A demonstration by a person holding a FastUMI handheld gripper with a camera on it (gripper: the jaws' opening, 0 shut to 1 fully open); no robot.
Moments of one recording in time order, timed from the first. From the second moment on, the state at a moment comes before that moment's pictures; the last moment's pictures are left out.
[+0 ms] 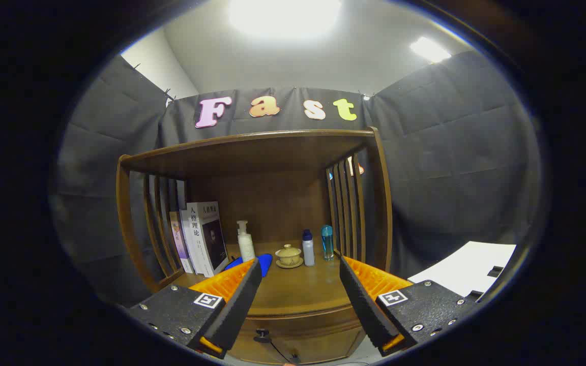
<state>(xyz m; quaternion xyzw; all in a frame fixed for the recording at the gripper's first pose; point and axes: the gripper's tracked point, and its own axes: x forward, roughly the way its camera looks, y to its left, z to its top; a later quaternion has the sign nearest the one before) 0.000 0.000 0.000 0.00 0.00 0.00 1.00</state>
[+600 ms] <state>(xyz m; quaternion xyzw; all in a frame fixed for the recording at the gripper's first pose) 0.003 0.021 -0.024 -0.01 0.04 0.03 1.00</state>
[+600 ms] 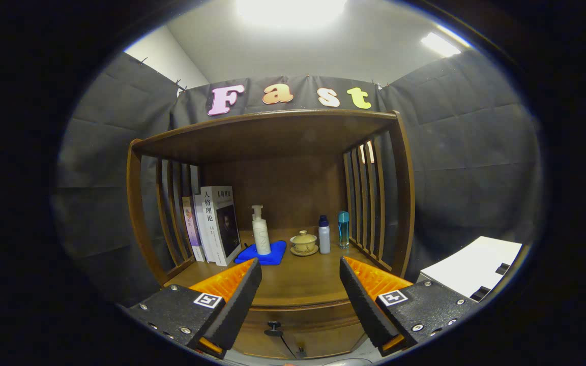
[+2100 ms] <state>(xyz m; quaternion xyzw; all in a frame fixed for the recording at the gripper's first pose) 0.019 0.086 -0.230 -0.13 0.16 0.06 0.98</state>
